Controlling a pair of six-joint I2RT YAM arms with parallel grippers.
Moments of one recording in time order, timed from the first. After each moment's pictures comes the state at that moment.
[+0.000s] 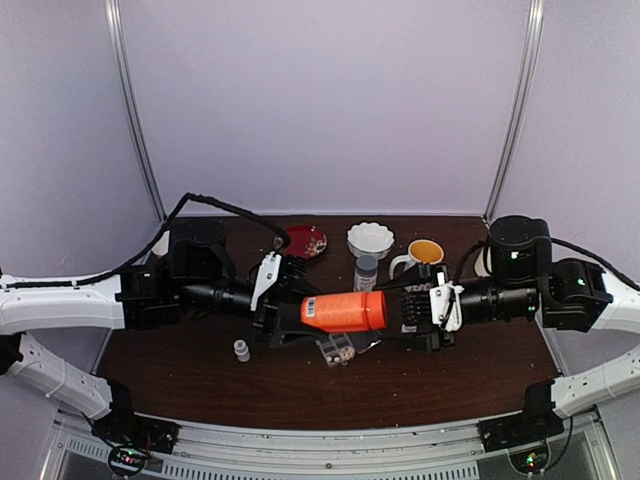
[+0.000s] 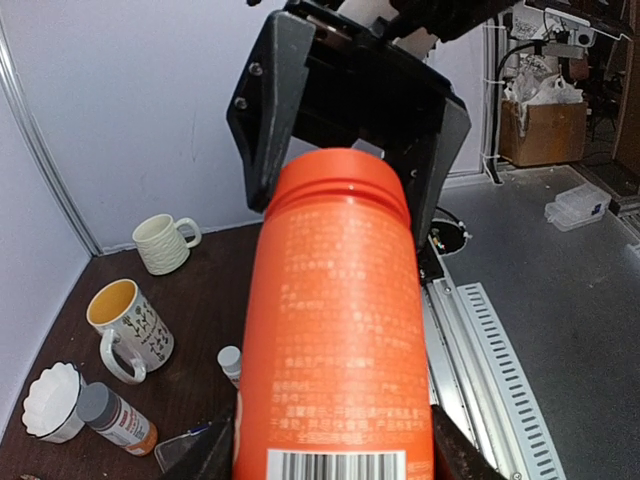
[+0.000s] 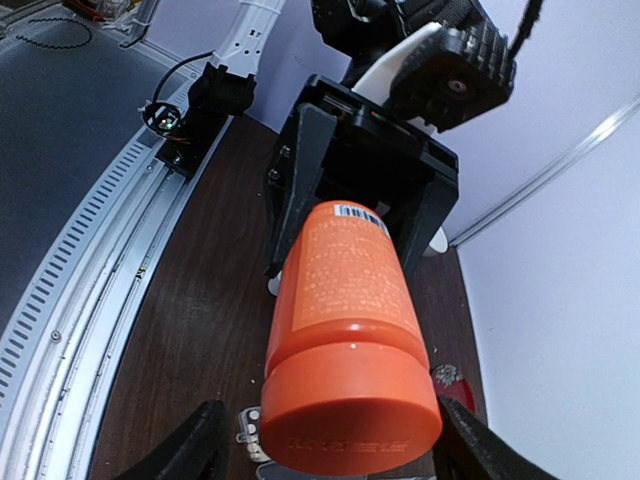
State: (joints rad) left arm -1.08 1.24 0.91 0.07 0.52 0.29; right arm 1.17 0.96 0.96 -0.34 -0.19 -0.76
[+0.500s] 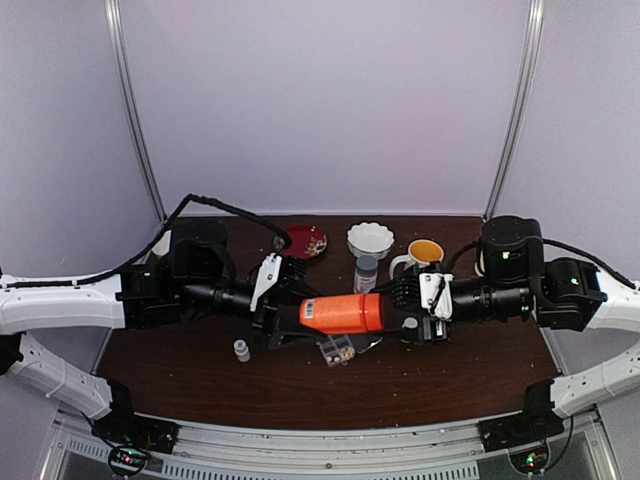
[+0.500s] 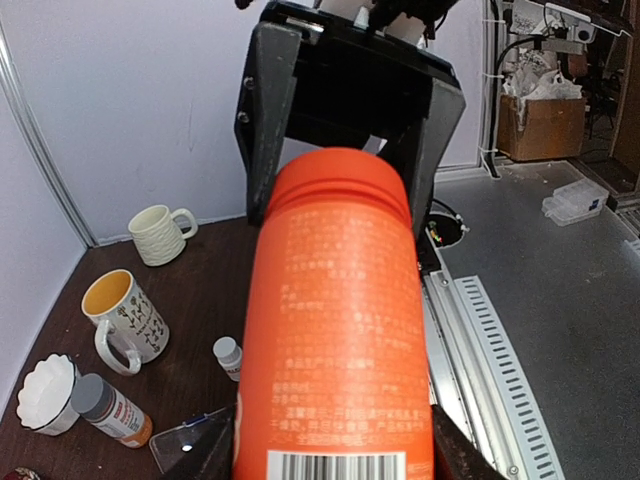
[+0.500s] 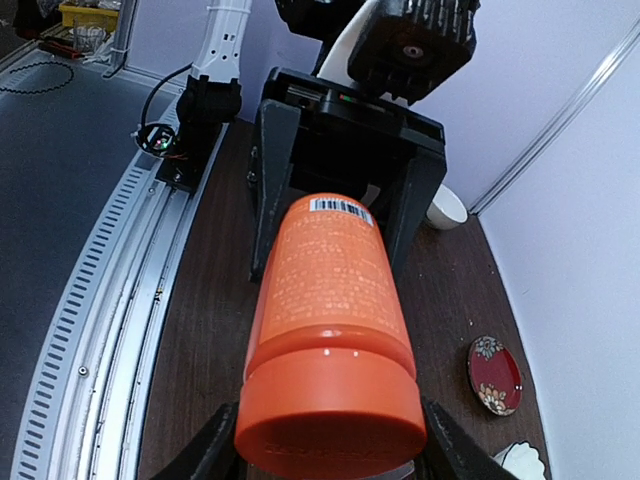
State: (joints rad) left arm -1.08 1.24 0.91 0.05 0.53 0.29; right arm 1.17 0.99 0.97 -0.33 -0.18 -0.62
